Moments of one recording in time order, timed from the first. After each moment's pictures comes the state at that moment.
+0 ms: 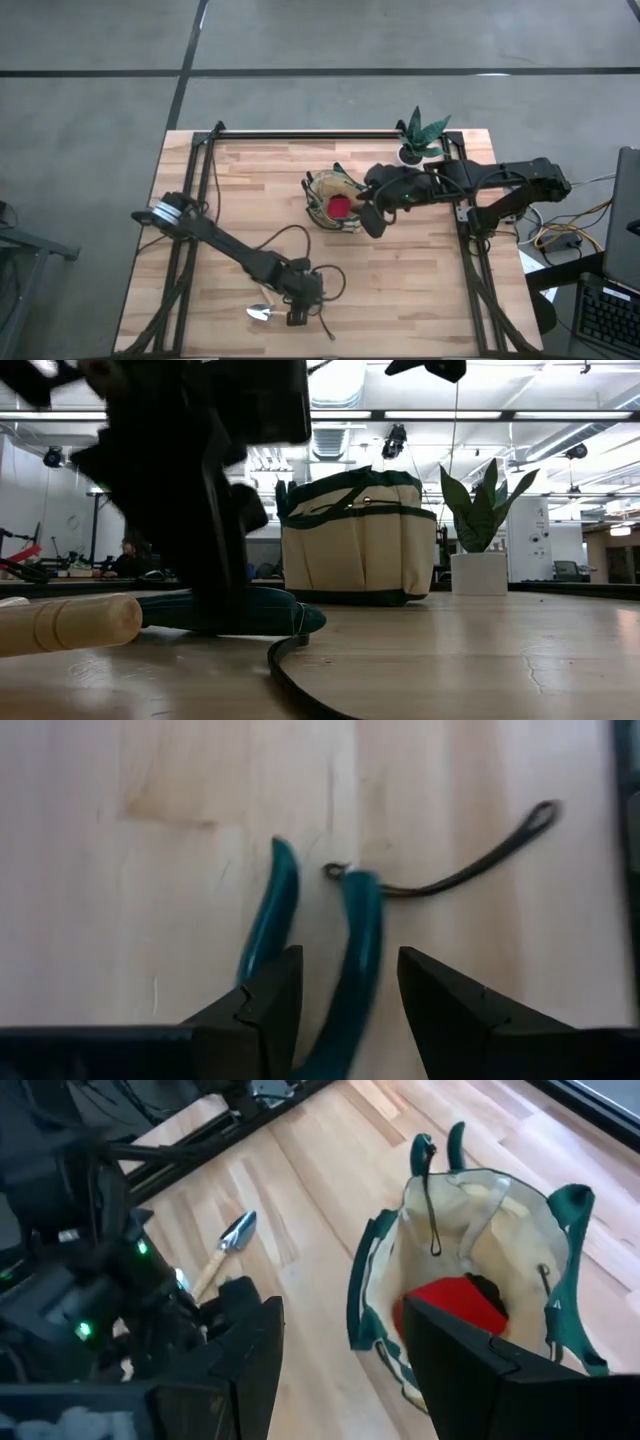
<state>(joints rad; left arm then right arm) -0.47 1.90 1.22 -0.32 0.01 -0.50 0.13 1.39 1.45 -0.78 0.20 0.65</state>
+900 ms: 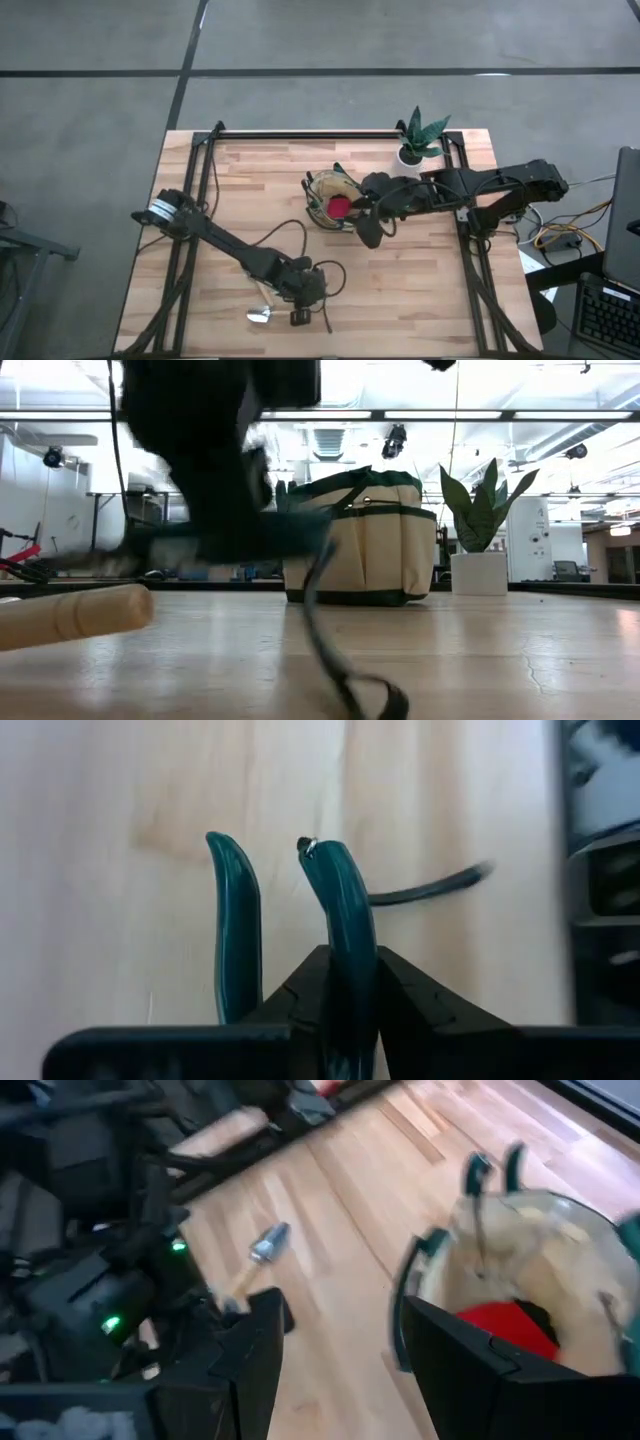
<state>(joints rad) -0.45 1.87 1.25 -0.31 0.02 -0.56 0.19 1.42 1.45 -0.69 0.21 0.64</state>
